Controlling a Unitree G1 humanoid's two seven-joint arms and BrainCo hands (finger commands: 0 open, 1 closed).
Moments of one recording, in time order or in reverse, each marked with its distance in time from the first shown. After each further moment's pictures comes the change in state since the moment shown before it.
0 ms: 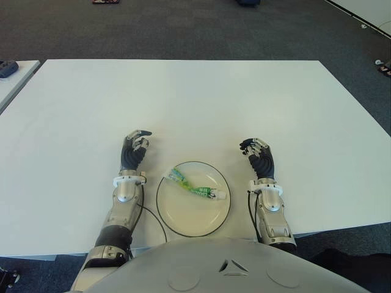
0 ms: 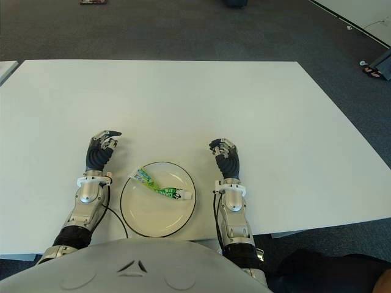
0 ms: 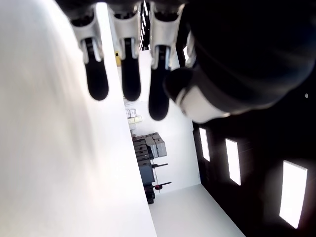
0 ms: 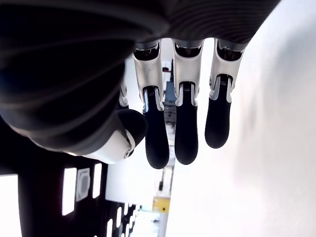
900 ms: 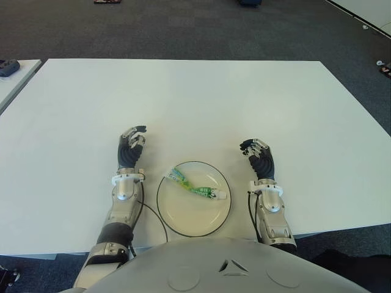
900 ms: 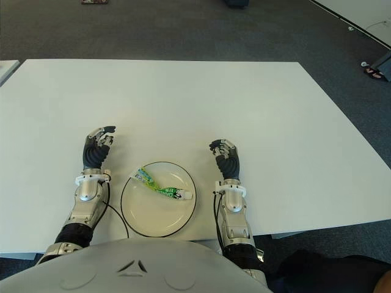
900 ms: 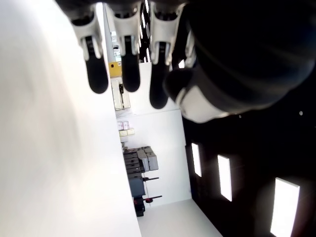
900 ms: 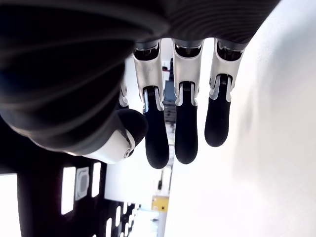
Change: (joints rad) left arm -0.027 -0.021 0.041 0.031 -0.028 -0.036 0.005; right arm 0.004 0.000 0.000 0.000 0.003 0.000 0.001
